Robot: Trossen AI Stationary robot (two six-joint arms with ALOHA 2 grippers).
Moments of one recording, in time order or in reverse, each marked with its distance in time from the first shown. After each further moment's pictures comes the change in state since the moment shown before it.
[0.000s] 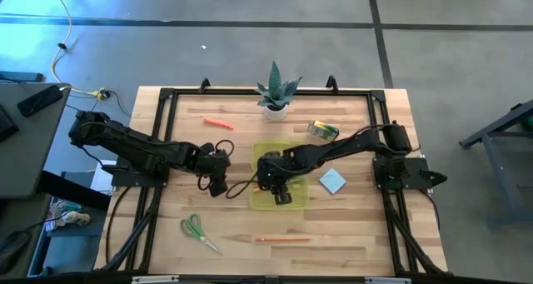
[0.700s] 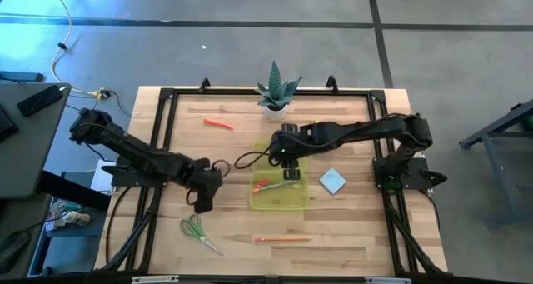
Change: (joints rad) left arm -0.199 0.000 0.000 -0.112 0.131 -0.011; right arm -0.096 -0.206 0.001 -0.194 0.206 0.013
